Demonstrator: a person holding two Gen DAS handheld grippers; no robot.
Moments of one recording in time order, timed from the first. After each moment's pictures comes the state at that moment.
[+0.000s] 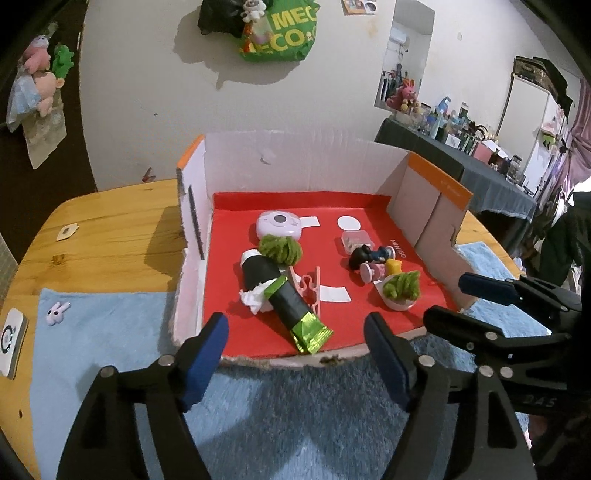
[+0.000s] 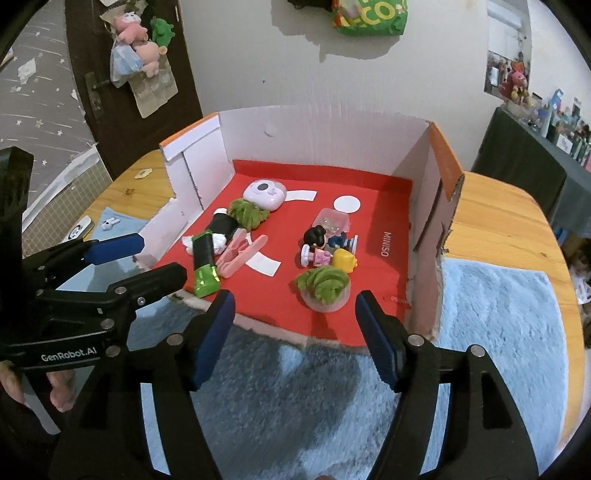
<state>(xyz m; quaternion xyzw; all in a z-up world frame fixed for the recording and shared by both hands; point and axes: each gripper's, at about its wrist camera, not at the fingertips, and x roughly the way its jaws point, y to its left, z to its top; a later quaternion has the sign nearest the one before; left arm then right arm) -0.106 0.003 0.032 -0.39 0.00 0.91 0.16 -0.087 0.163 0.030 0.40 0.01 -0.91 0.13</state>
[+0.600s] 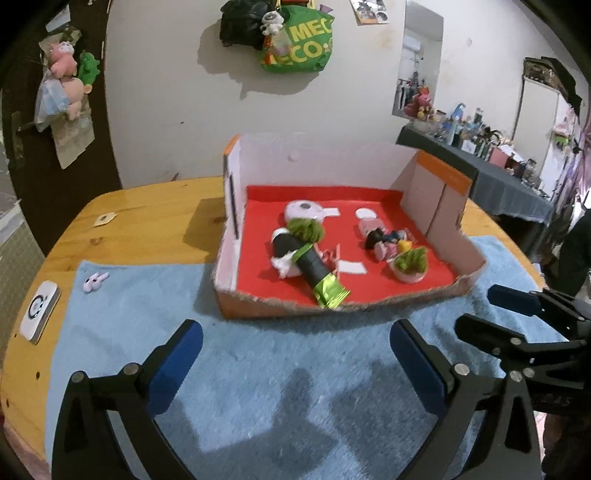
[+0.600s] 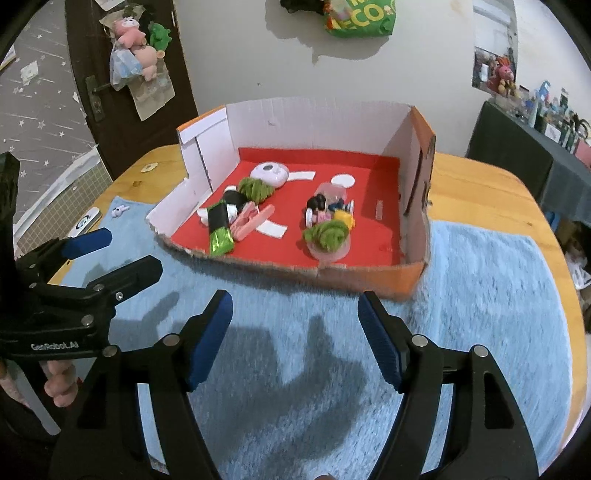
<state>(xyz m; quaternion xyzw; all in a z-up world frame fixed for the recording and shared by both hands) -0.059 -0.010 0.028 -0.37 0.01 0.92 0.11 -0.042 0.164 0.021 0.40 -0.01 -0.91 0.11</state>
